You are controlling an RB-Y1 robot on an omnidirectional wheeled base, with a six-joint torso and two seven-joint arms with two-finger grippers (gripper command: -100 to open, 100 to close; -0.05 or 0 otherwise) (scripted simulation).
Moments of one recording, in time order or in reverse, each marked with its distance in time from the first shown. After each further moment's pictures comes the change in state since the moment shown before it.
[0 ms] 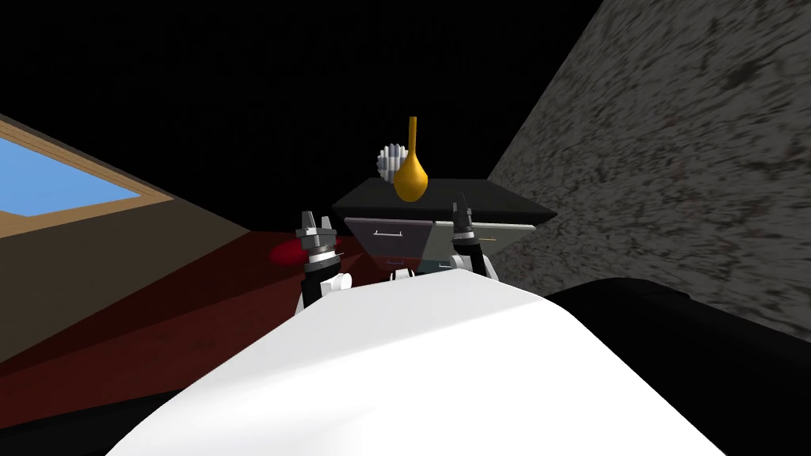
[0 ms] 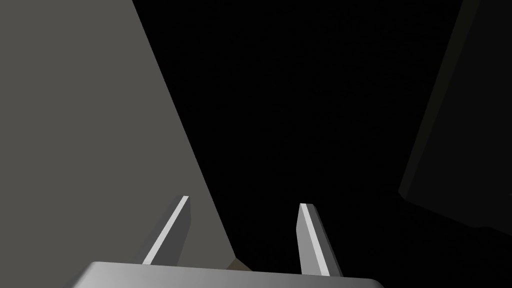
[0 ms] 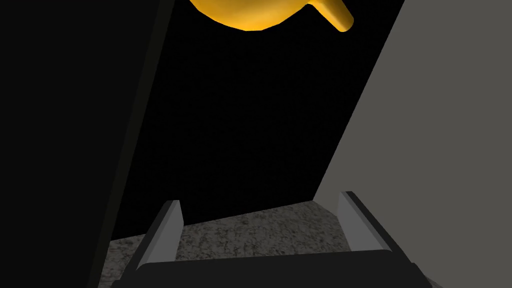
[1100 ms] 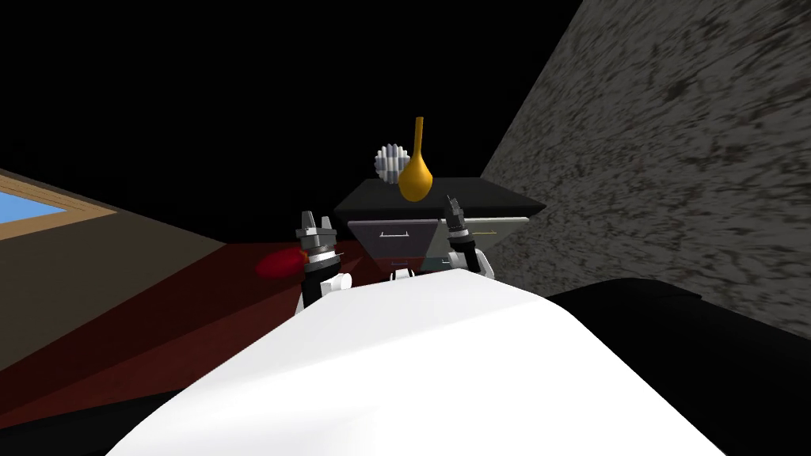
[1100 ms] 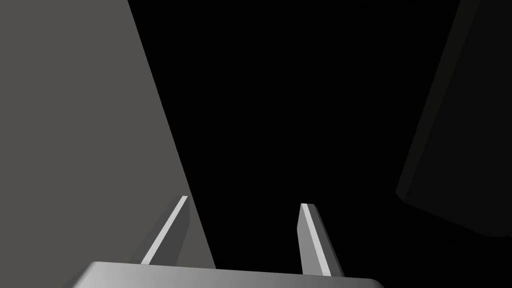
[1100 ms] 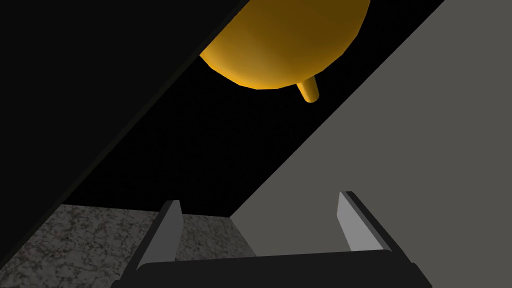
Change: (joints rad) left arm 0.000 0.000 0.000 0.000 0.000 0.000 0.000; right arm -0.073 -0.046 0.013 0.068 0.122 -0.062 0.278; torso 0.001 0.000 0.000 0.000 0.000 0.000
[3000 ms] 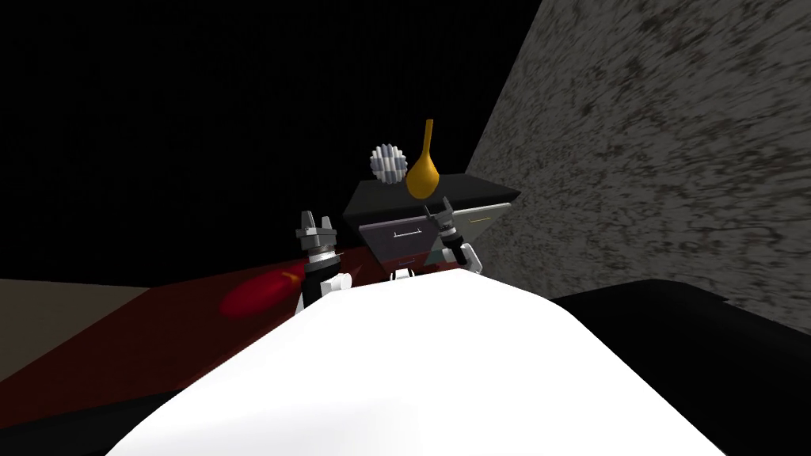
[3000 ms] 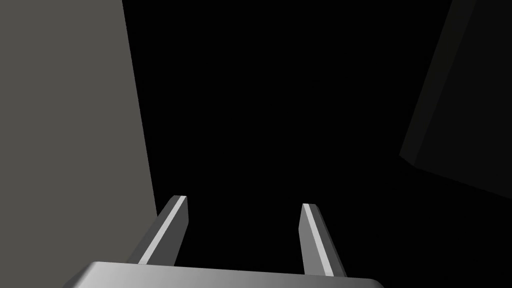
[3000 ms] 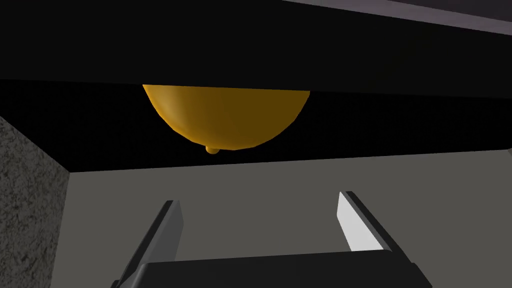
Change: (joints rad) left arm 0.000 0.000 0.000 0.000 0.000 0.000 0.000; right arm -0.124 -0.016 0.015 0.173 0.263 -0.099 0.524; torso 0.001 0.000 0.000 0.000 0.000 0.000
